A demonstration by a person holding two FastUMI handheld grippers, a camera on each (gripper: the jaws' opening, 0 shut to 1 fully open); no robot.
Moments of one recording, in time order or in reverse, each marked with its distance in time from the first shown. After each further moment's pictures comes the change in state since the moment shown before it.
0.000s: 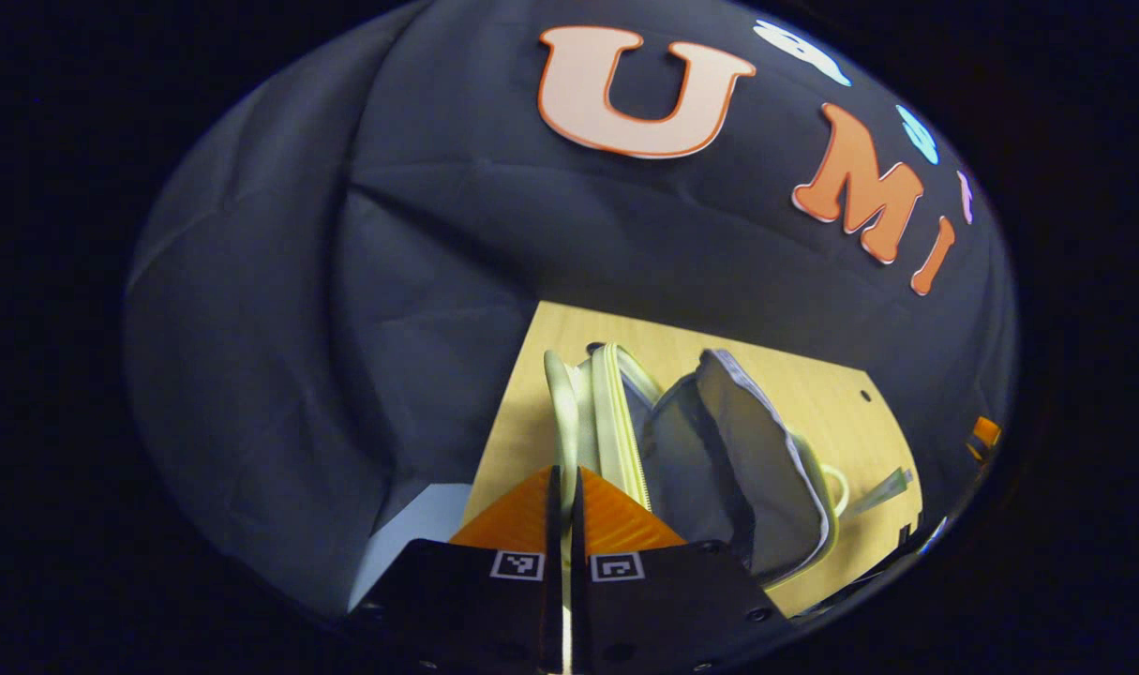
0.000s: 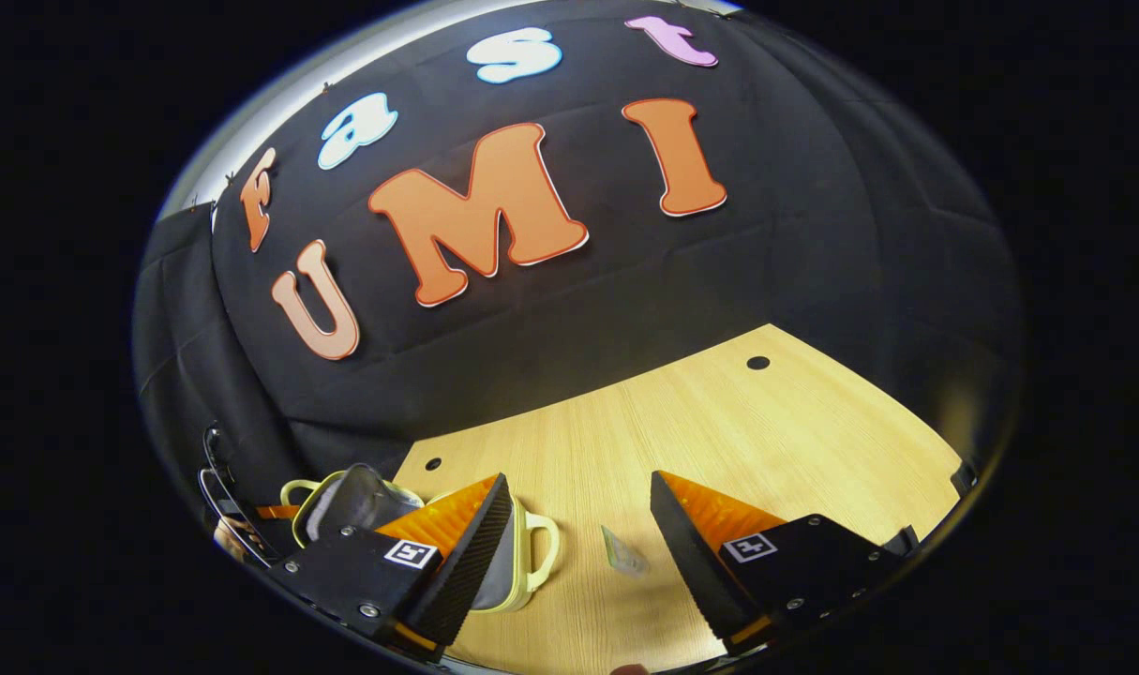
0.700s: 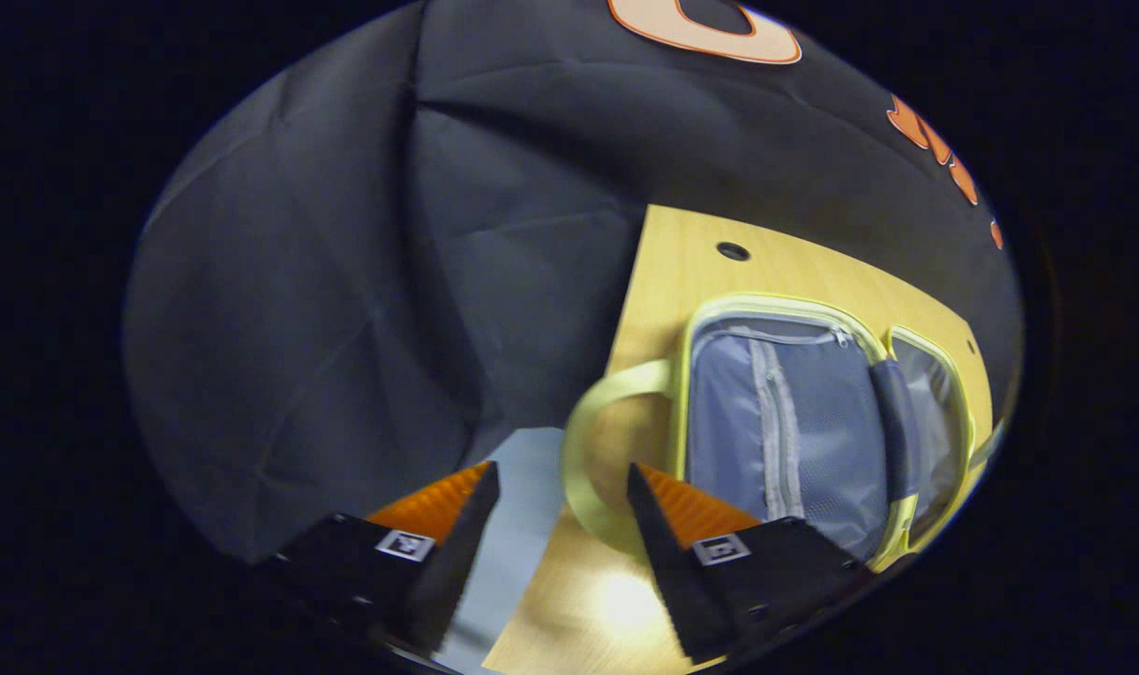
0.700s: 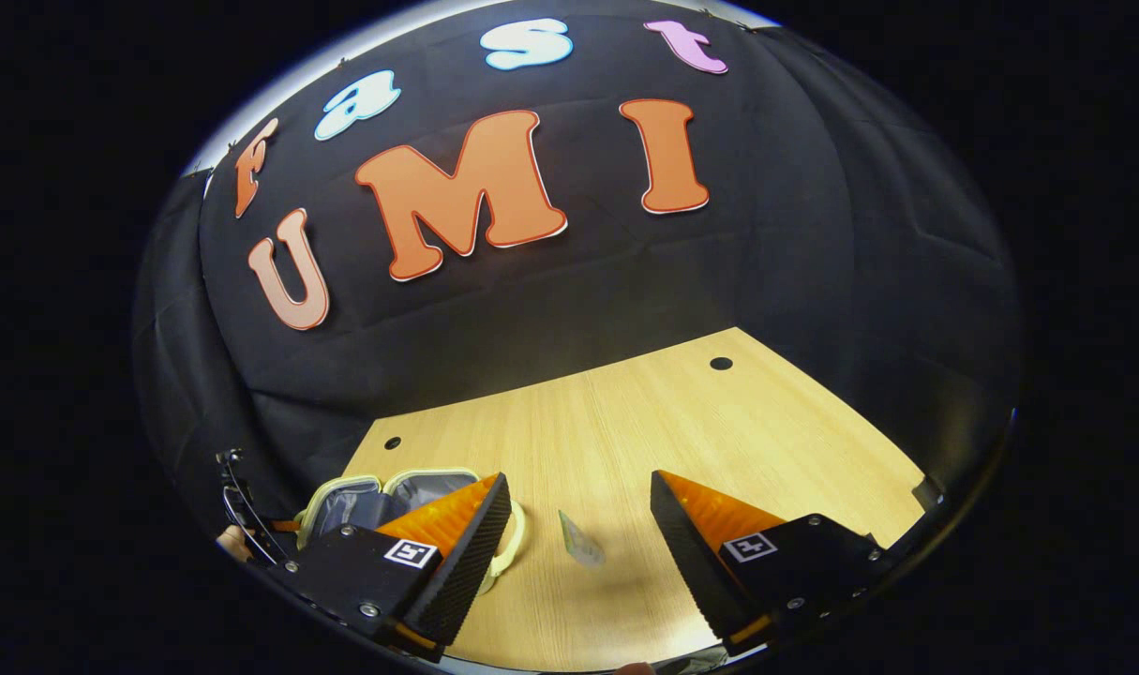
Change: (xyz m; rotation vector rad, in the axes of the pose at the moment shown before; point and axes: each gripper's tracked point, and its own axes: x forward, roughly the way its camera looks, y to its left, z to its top) left arm 0.063 0.090 -0.088 0.030 0.147 0.288; right arm -0.014 -0.028 -0.006 -0.083 0.015 -0.116
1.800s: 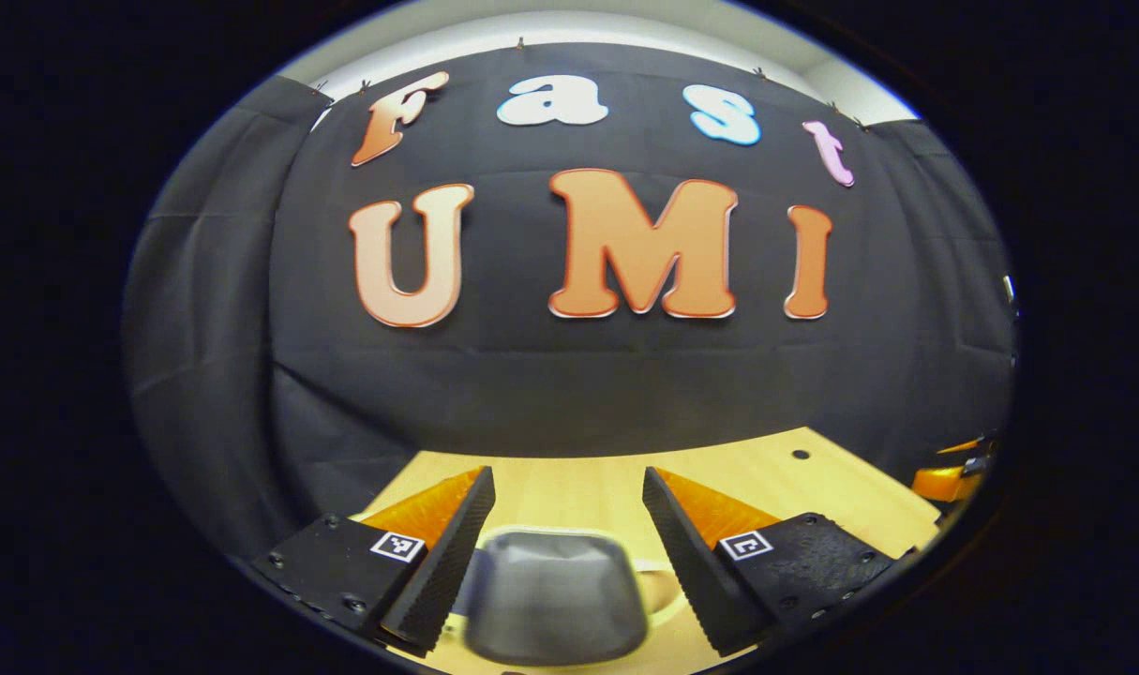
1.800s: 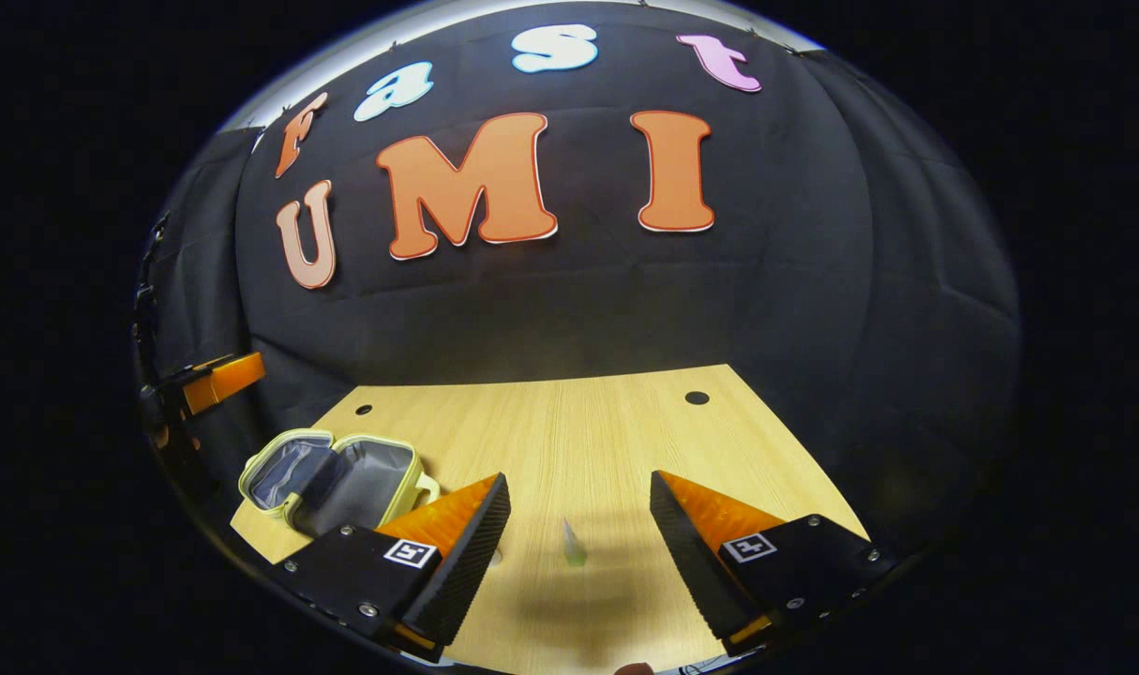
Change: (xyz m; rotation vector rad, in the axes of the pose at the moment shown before) left arm -0.314 -0.408 0.097 0.109 -0.701 -0.322; right arm 0.016 -0.107 -0.002 -0.180 -0.034 0.070
